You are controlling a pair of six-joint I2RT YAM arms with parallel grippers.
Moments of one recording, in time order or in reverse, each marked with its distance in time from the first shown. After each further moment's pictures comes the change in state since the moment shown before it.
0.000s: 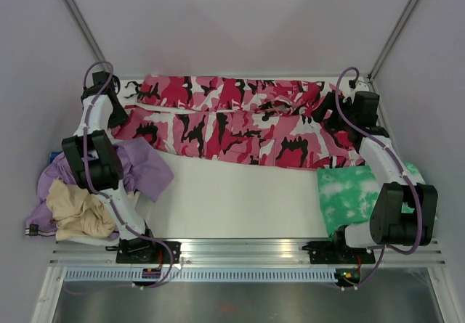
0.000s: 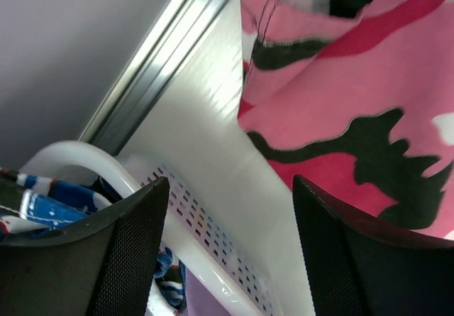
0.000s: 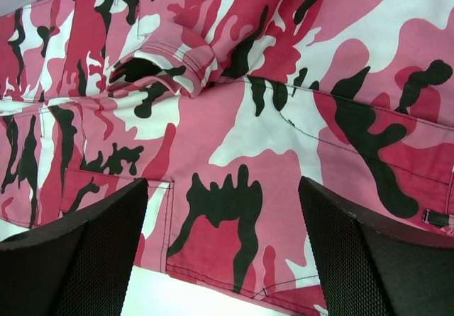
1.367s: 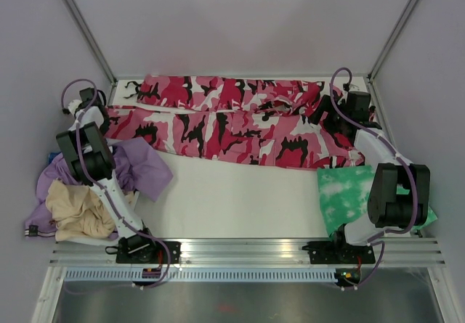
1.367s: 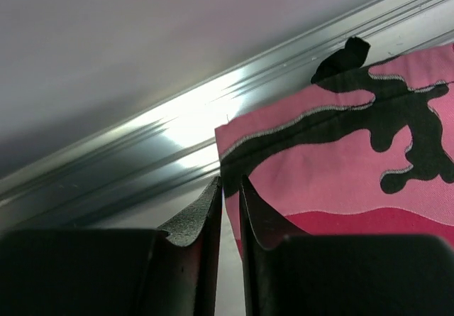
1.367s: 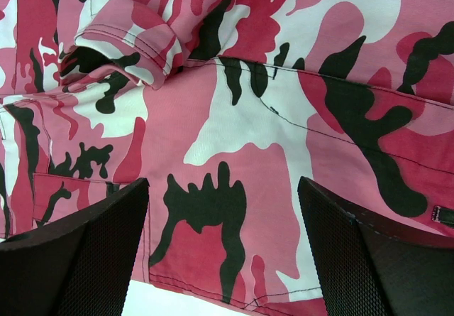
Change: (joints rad) left arm 0.169 0.178 -0.051 0.306 -0.071 -0.267; right arm 0.007 0.144 0.040 -0.022 0.039 0.018
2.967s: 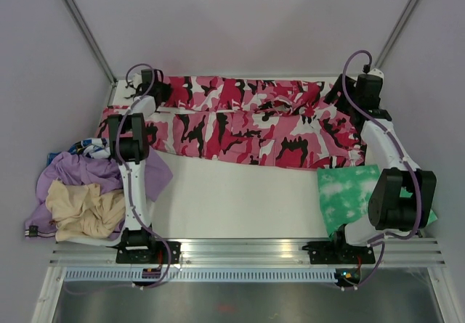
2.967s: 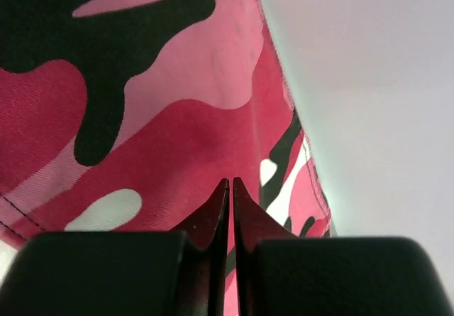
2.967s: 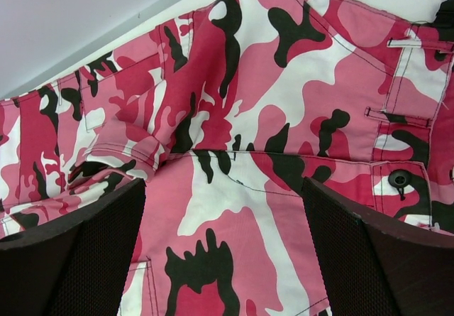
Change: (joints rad) left arm -0.378 0.348 0.319 0.477 0.474 -0.565; right arm -0.018 -0.026 0.175 -0.060 0.247 0.065
